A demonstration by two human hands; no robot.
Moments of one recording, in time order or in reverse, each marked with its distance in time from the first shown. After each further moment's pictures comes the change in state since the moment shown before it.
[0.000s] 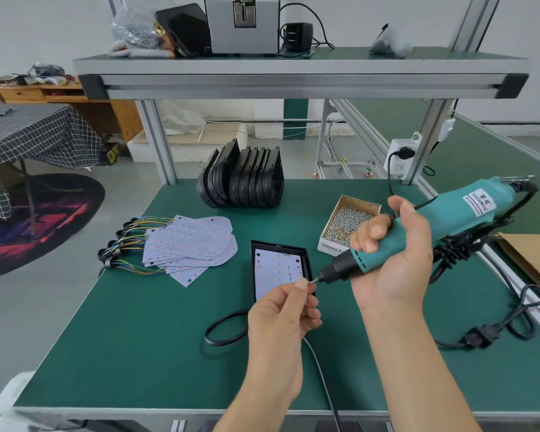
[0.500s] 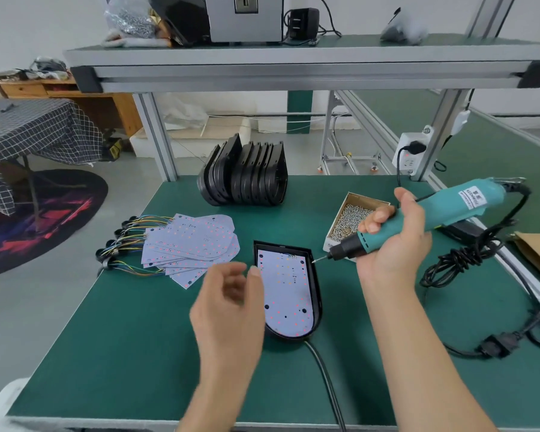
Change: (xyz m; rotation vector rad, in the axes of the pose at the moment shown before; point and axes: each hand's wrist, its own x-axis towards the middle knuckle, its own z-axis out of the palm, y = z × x) left_hand 0.028 0.028 -0.046 0.768 0.374 0.495; right_hand 0.057 0.033 -0.023 -0.009 0.207 -0.040
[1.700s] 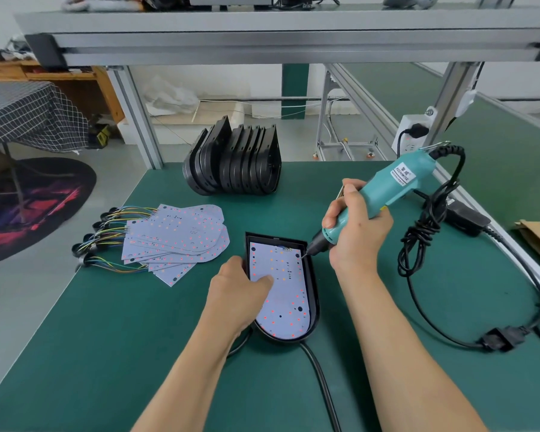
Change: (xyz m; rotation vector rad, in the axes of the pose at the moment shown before) left_hand 0.059 -0.040 0.044 0.372 -0.448 -0.228; right_hand 0.031 0.061 -0.016 -0.336 -0.185 -0.130
